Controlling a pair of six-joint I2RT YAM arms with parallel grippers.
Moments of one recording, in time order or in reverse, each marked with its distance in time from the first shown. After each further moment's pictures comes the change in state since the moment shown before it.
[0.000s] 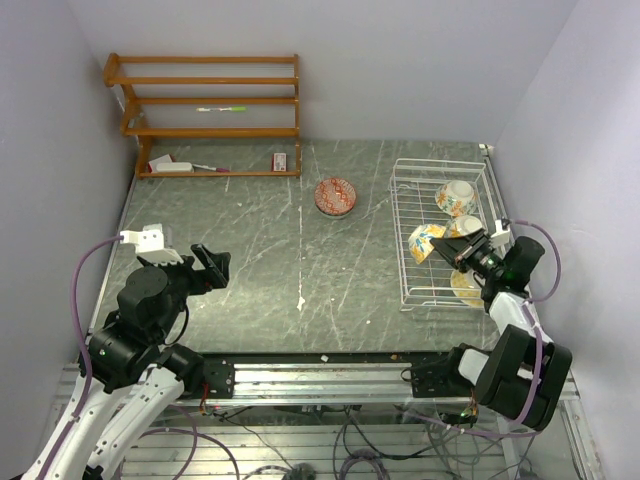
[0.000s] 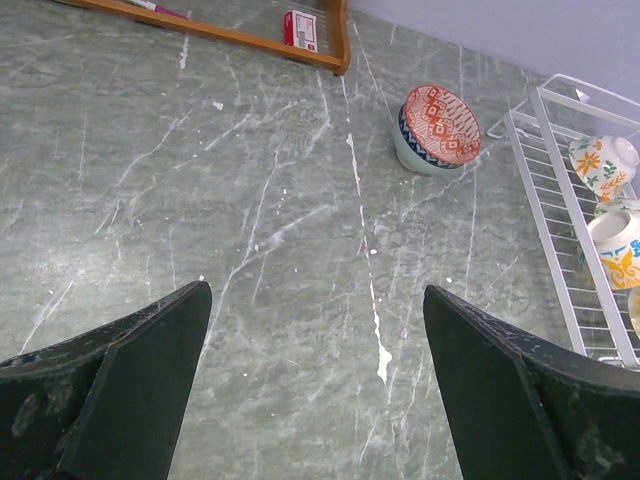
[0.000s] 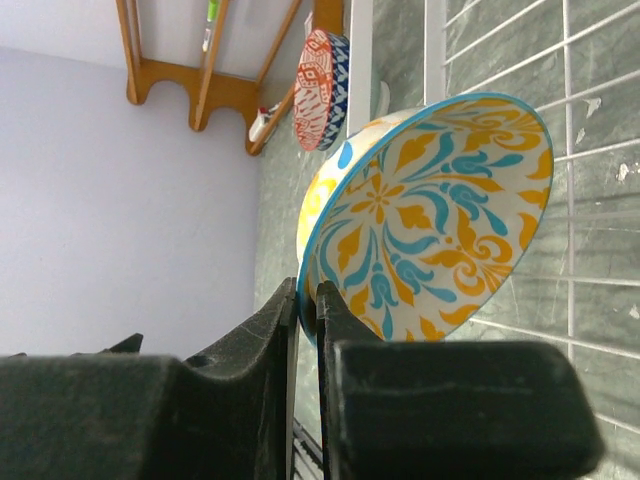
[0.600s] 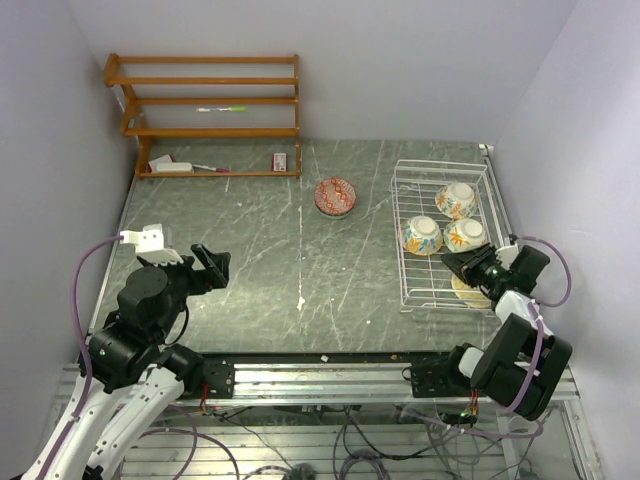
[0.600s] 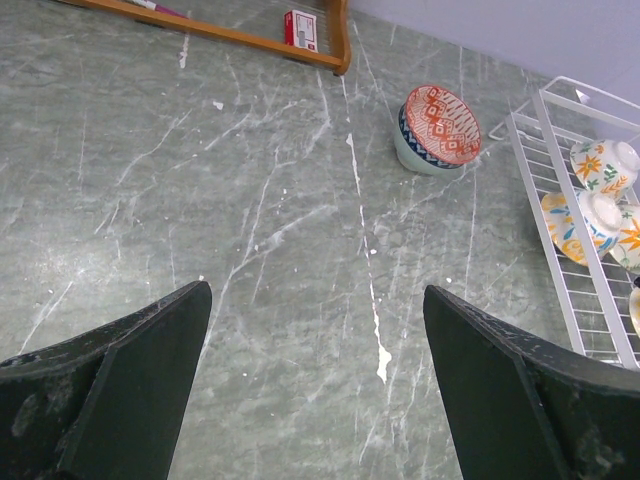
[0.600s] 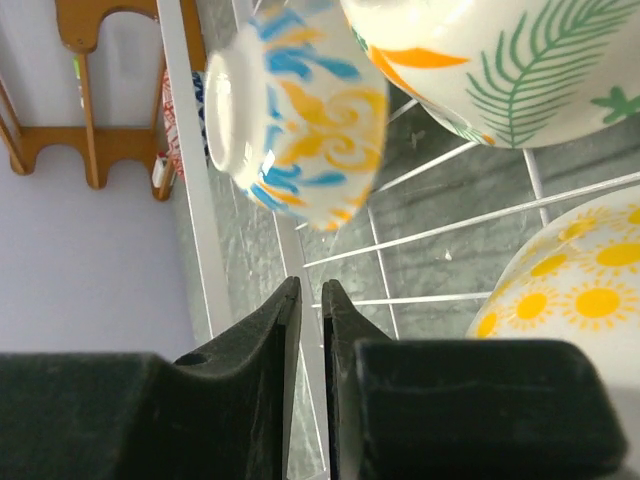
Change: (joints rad) left arm 0.000 0.000 0.000 0.000 0.000 0.000; right arm -0.119 0.036 0.012 -0.272 0.117 -0.226
